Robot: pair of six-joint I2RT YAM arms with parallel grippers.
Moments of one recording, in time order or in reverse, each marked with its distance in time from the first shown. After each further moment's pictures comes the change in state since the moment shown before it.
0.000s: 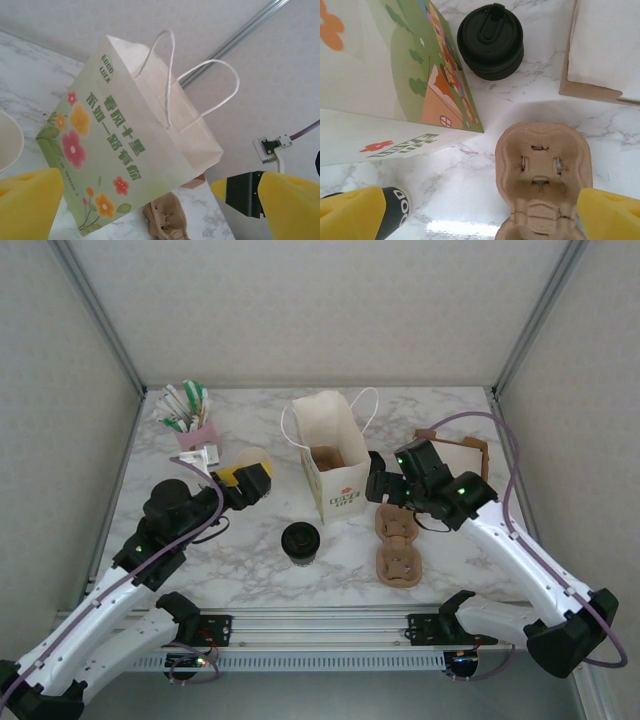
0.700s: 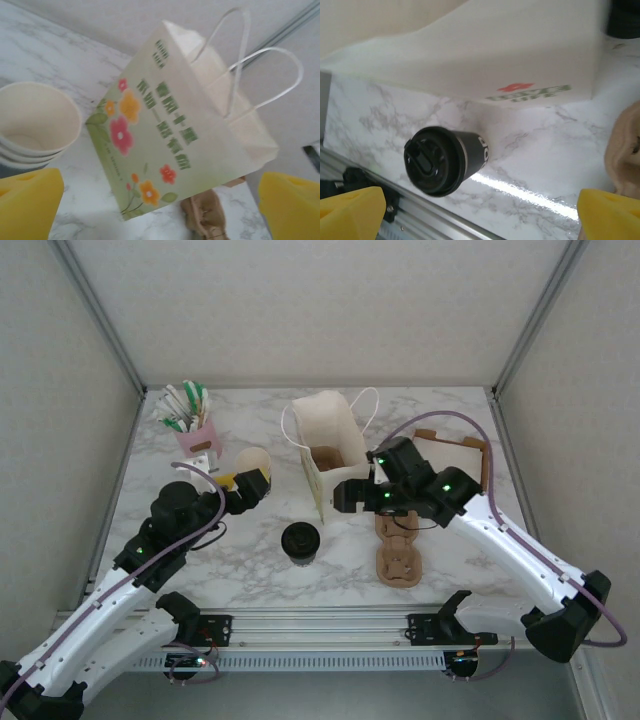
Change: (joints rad) left arm 0.000 0.002 -0.040 -0.112 -0.116 0.041; right arm 0.164 0.113 0.101 0.025 -0.275 -0.021
